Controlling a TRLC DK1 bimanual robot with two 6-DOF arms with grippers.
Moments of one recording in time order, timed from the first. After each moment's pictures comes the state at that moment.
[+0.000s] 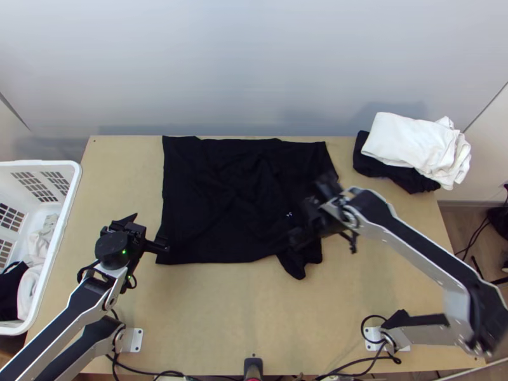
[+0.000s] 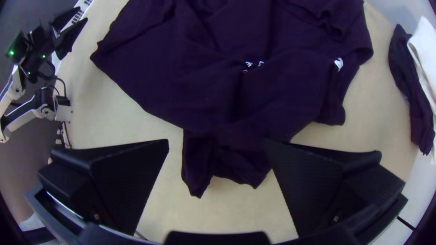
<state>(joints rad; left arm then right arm) -0.35 0.80 0.33 0.09 -0.25 0.20 0.62 1.47 1.20 -0.93 -0.19 0.13</state>
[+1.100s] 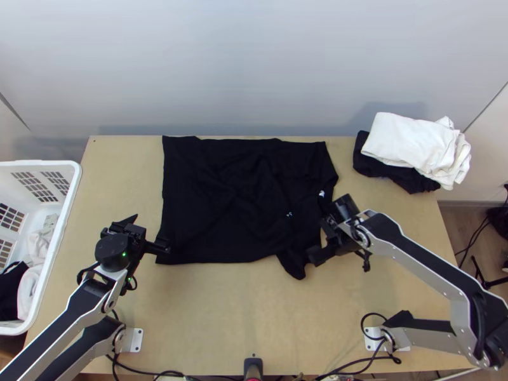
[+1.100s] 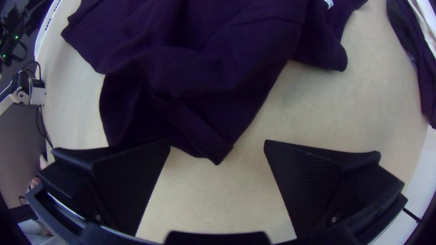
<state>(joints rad) -0.37 0.77 0.33 0.08 -0.27 0.18 0.52 1.39 0.87 -0.77 -0.17 0.03</state>
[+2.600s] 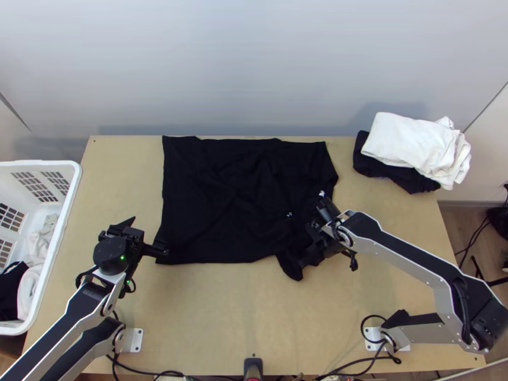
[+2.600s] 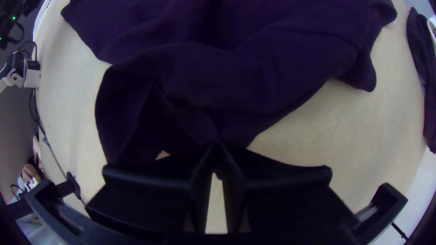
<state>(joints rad) -0.35 0.73 0.30 0.07 -0.27 0.18 0.61 1.49 0.91 -0.76 -0.13 0.02</state>
